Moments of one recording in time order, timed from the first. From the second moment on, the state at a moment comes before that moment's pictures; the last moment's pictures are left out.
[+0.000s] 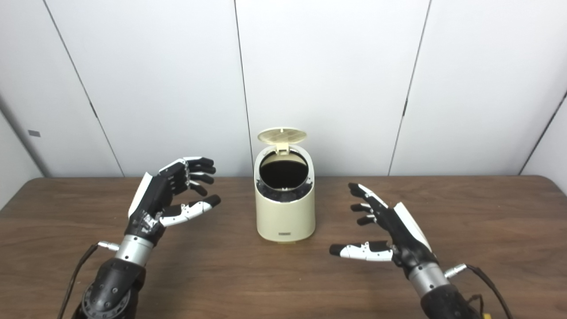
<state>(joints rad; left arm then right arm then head) -0.33 0.20 0.00 0.02 0.01 -0.12 -0.08 -0.25 -0.28 0.07 -0.22 -0.28 0.21 0.17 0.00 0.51</state>
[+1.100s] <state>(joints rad) -0.14 0.16 0.01 0.10 -0.02 -0.19 -0.12 -0.65 -0.32 0.13 -0.14 -0.33 0.24 0.24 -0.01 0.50</state>
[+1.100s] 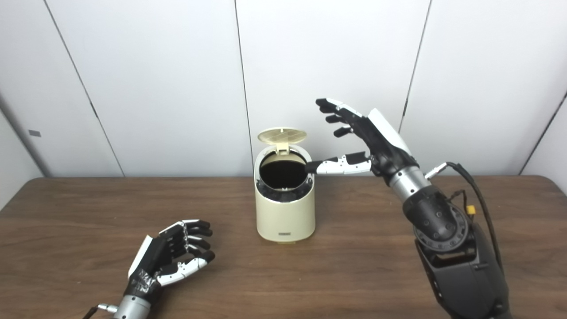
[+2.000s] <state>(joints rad) -0.14 0.15 0.01 0.11 0.00 -0.23 -0.13 -0.78 -0.39 0.35 -0.07 -0.58 0.20 0.41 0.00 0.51</state>
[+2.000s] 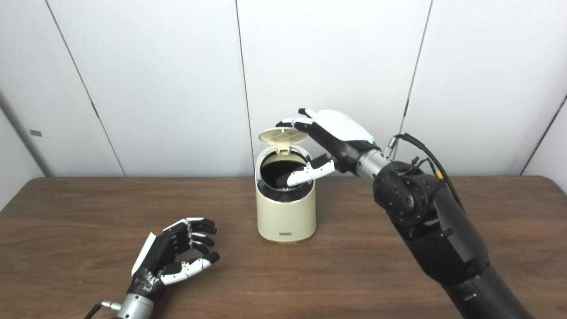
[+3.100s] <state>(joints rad) -0.14 0.14 0.01 0.11 0.01 -0.23 -0.11 -0.65 -0.42 0.35 -0.20 -0.67 0.10 0.50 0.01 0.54</state>
